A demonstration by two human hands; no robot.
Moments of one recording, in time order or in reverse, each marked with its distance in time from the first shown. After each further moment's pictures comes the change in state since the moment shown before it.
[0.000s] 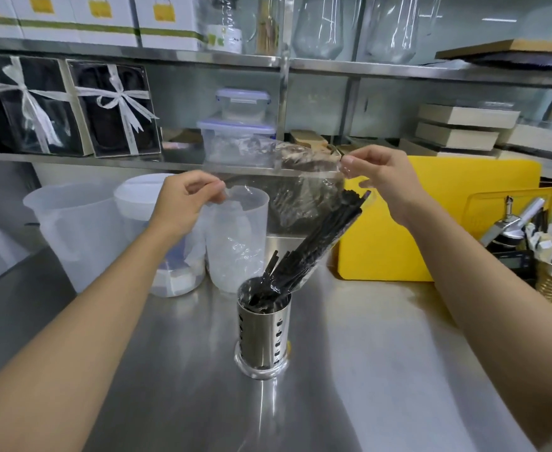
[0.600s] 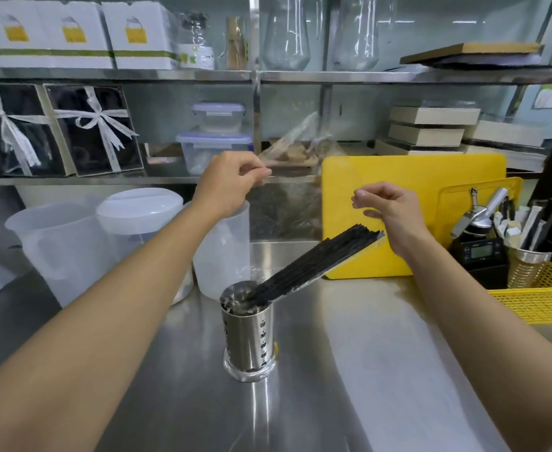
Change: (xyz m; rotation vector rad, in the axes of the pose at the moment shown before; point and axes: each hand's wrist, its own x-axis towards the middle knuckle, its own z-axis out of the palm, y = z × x) left_hand 0.023 0.064 0.075 0.375 -0.149 0.152; right_hand -0.044 0.046 -0.042 0.171 0.211 0.113
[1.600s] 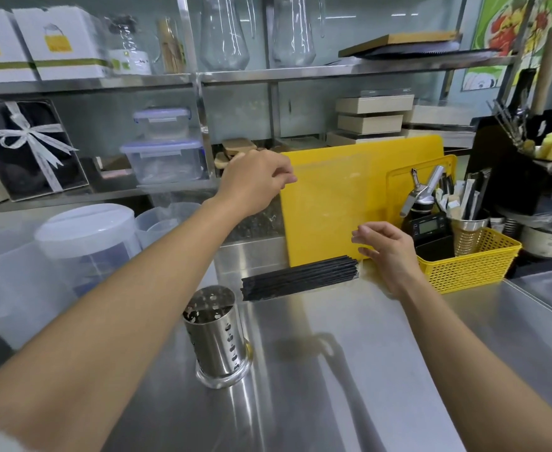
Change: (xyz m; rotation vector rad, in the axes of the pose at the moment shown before) left_hand 0.009 0.080 0.071 0.306 -0.163 0.304; right_hand -0.053 0.068 -0.070 0.257 0.183 0.152
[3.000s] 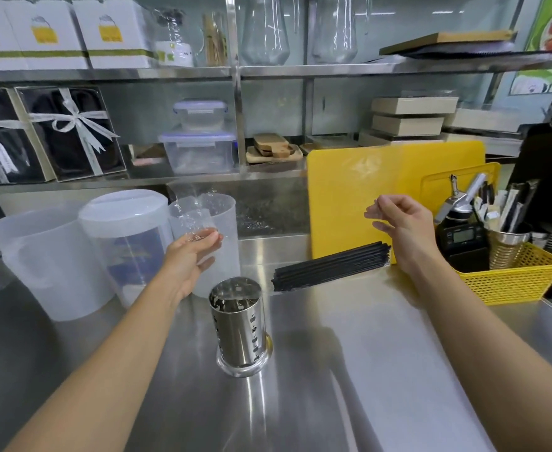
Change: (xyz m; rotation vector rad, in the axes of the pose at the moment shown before) left_hand -0.133 -0.129 0.023 -1.255 0.230 -0.984; right_hand 0.014 -0.030 0.048 -0.072 -0.009 -0.144
